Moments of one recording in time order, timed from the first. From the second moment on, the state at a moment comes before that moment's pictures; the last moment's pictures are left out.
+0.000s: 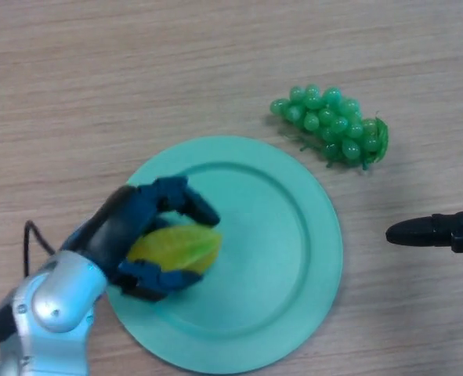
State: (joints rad) left arm -0.13 0.19 -0.15 -0.37 0.55 0.37 -0.33; right arm -0.05 -0.26 -0.16 -0.68 -0.07 0.42 0.16
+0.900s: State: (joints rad) left arm -0.20 0.24 0.04 -0.32 0.28 0.00 -0.09; right arm -0.09 -0.26 -0.12 -0.66 -0.07 0.42 0.16
